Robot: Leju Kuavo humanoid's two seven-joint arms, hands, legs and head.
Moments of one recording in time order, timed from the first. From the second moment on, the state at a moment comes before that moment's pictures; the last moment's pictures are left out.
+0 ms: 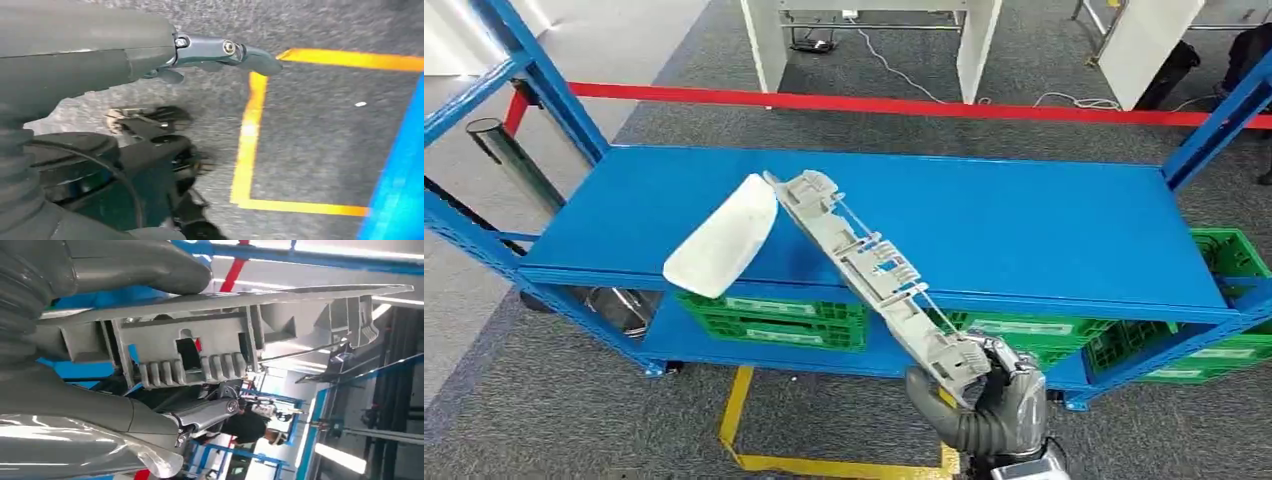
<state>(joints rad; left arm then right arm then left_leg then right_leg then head) -0.01 -0.12 0.28 -0.21 -0.22 0.06 -0.56 0.24 -0.02 0.55 -1.84 0.34 -0.58 -0.69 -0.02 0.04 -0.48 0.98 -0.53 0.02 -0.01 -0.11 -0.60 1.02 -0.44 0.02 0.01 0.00</state>
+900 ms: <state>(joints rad) -0.11 -0.13 0.51 -0.25 0.02 -0.04 -0.62 0.23 -0.03 0.56 -1.85 0.35 -0.49 -0.67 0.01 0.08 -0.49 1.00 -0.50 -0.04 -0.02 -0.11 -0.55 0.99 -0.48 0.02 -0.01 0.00</state>
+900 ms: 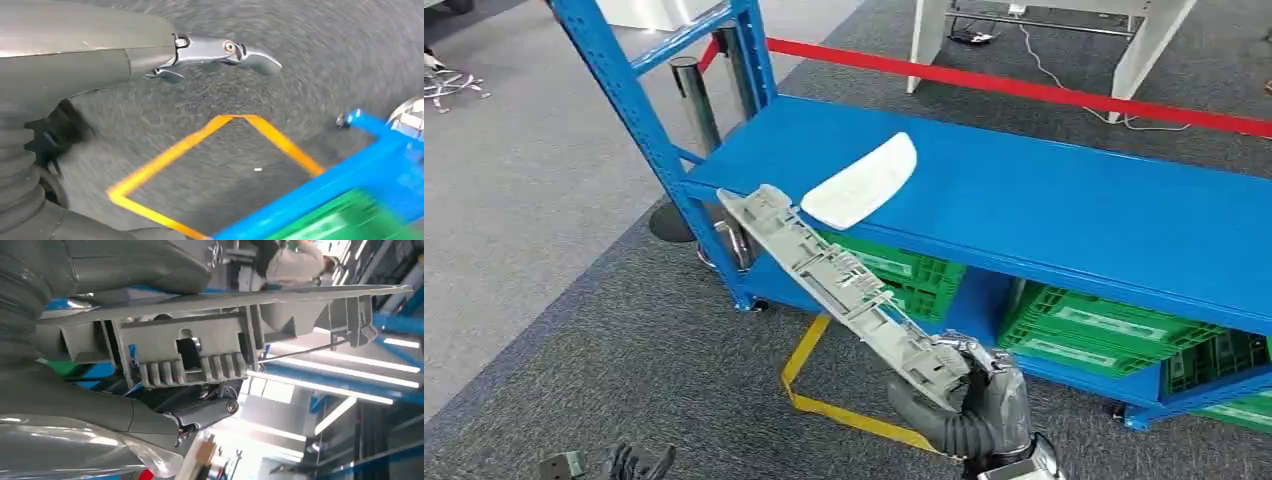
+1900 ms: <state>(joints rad) -0.07 -0.15 0.65 -0.25 0.00 -0.04 -0.61 0.22 -0.03 0.55 -1.81 0.29 -0.44 -0.68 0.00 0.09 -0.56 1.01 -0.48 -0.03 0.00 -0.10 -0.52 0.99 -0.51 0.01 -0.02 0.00</state>
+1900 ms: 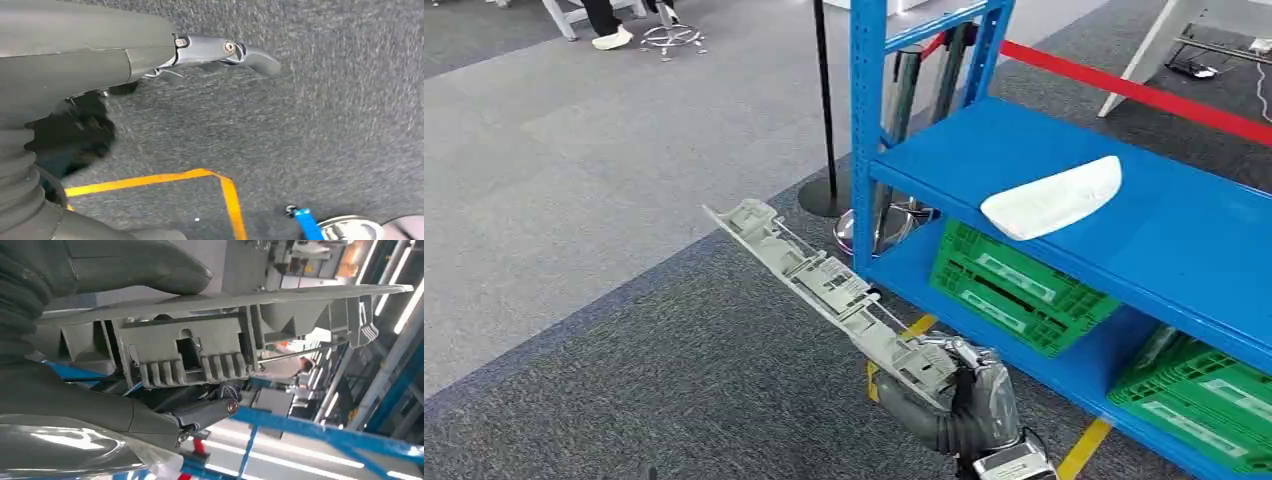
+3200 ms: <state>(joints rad) -0.05 -0.20 0.70 -0.23 -0.03 0.01 -0.38 0.20 0.02 0.48 -1.79 0.30 -0.32 -0.68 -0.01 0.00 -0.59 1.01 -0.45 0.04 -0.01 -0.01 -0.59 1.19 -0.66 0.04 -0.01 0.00</state>
